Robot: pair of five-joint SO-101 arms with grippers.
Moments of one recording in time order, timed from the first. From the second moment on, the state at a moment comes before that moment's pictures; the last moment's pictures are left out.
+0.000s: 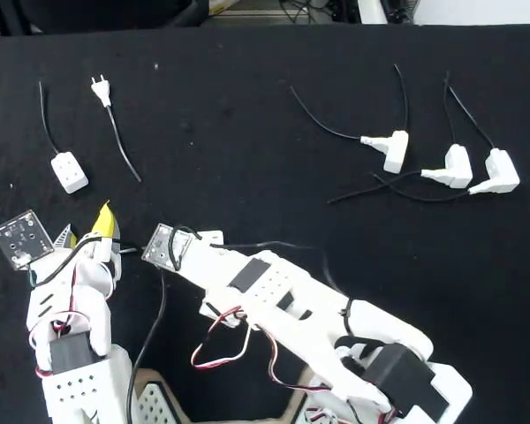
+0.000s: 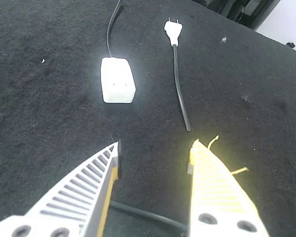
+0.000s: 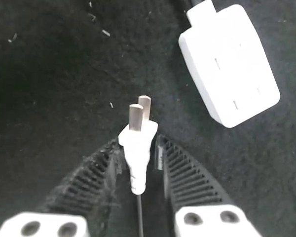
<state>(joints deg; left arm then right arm) -21.8 -104.0 95.5 41.1 13.4 -47.5 -15.1 58.0 39.6 18.5</state>
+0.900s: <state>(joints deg) -21.8 -104.0 95.5 41.1 13.4 -45.1 -15.1 58.2 37.8 18.4</state>
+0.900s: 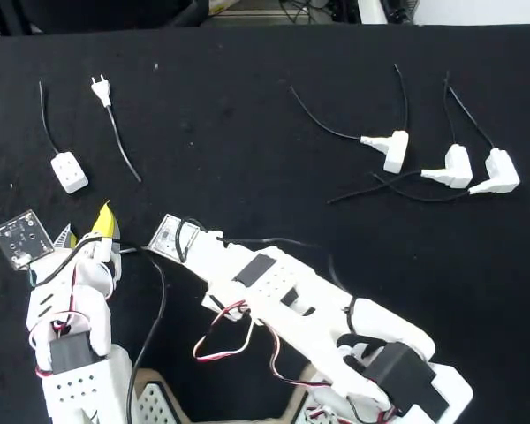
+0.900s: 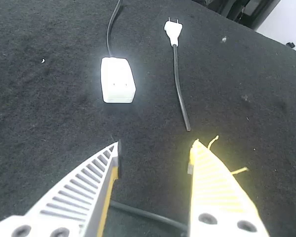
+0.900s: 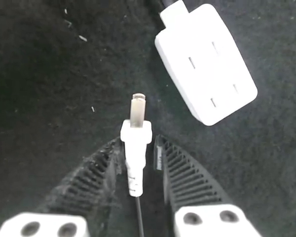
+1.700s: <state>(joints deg) -21.8 -104.0 95.5 41.1 13.4 -44.7 -14.1 54.8 42.9 18.5</state>
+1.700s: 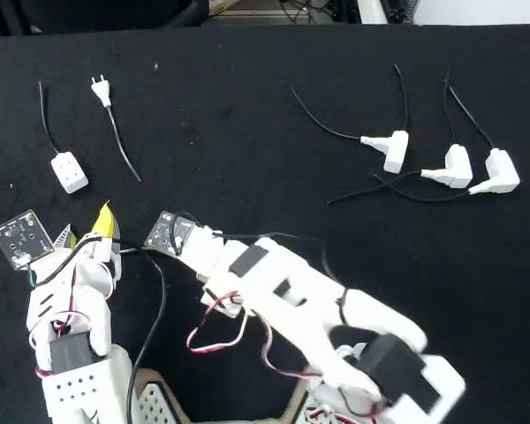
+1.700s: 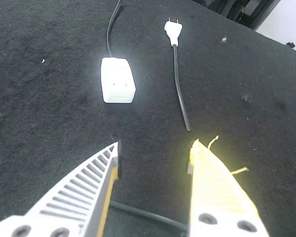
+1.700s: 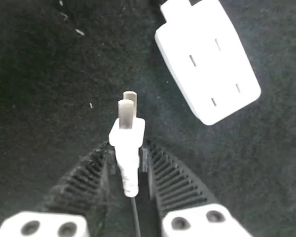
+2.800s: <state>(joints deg) 7.6 -104.0 95.5 49.4 4.3 -44.7 -35.5 76.5 18.2 7.5</state>
